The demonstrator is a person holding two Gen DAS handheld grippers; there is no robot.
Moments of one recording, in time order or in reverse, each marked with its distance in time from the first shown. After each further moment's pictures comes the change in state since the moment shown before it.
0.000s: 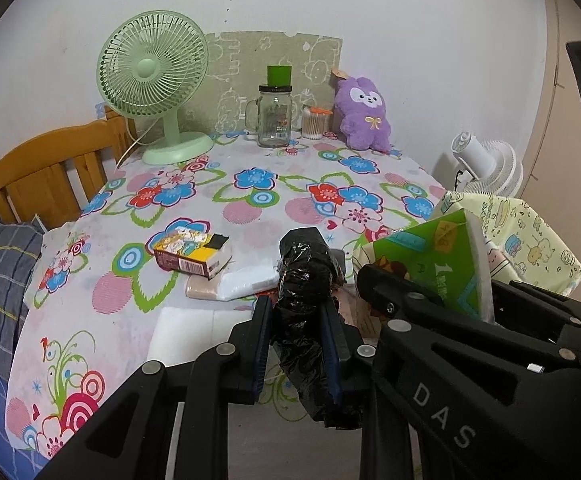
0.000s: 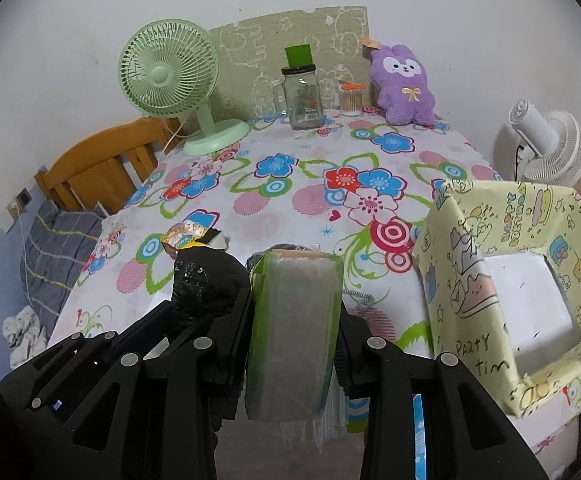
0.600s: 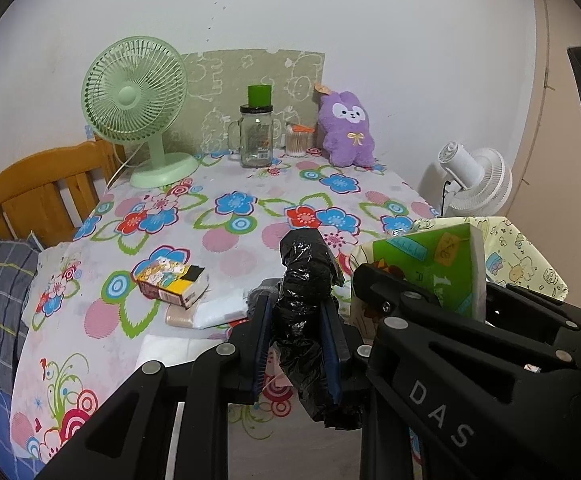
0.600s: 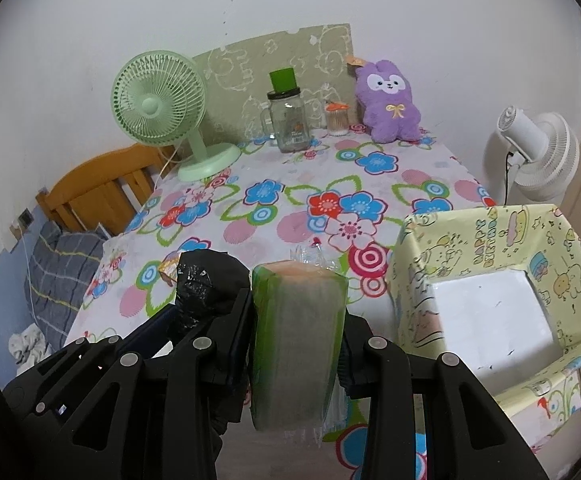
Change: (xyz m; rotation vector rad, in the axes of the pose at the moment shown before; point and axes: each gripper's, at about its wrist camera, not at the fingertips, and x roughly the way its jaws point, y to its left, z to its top) left arm -0.010 -0.029 0.022 0.026 -0.032 -0.013; right arm -0.024 -0.024 0.018 0.035 -0.049 0.005
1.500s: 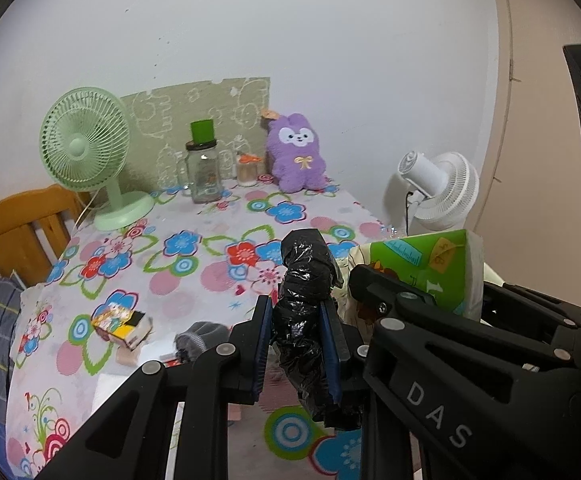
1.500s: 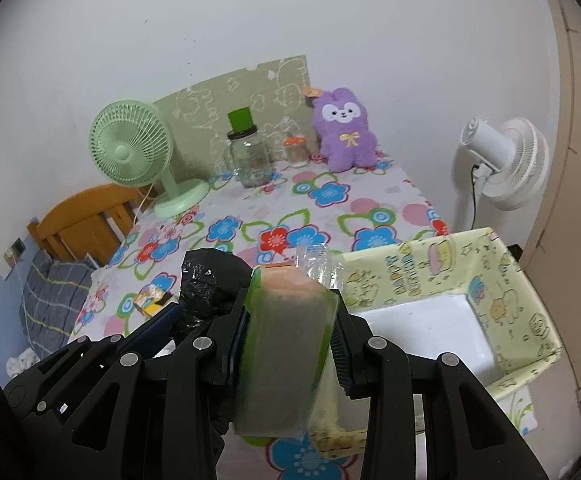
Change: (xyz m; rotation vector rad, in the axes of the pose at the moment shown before) left arm -0.009 -0.070 0.027 0.086 -0.065 -0.067; right arm -0.044 -0.062 0.019 0.051 -0.083 -0.042
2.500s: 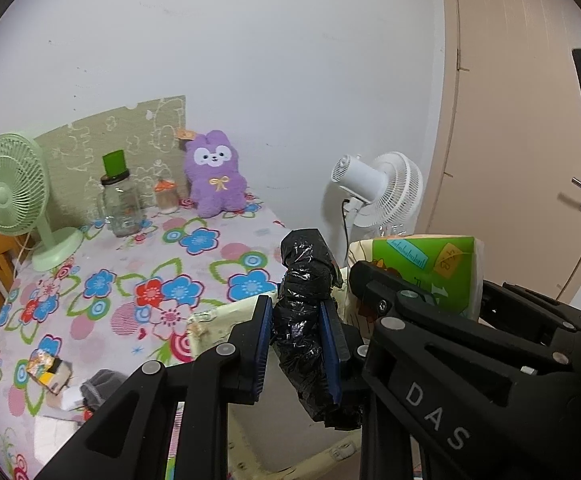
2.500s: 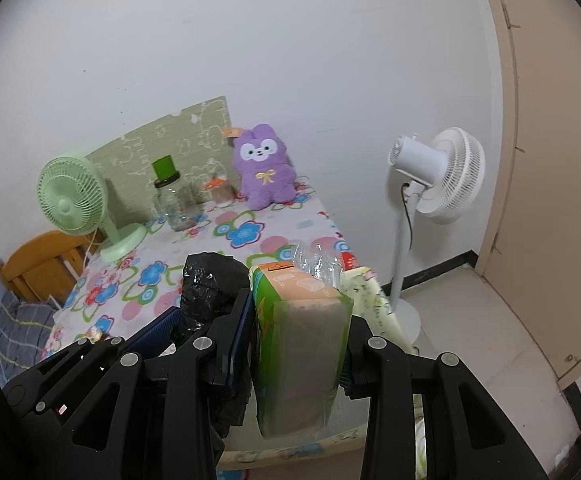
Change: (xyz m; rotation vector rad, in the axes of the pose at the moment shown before) left arm 0.031 -0.095 0.031 0.086 -0.020 -0.150; right arm -0.032 -0.097 0.024 0.087 -0.094 -0.146
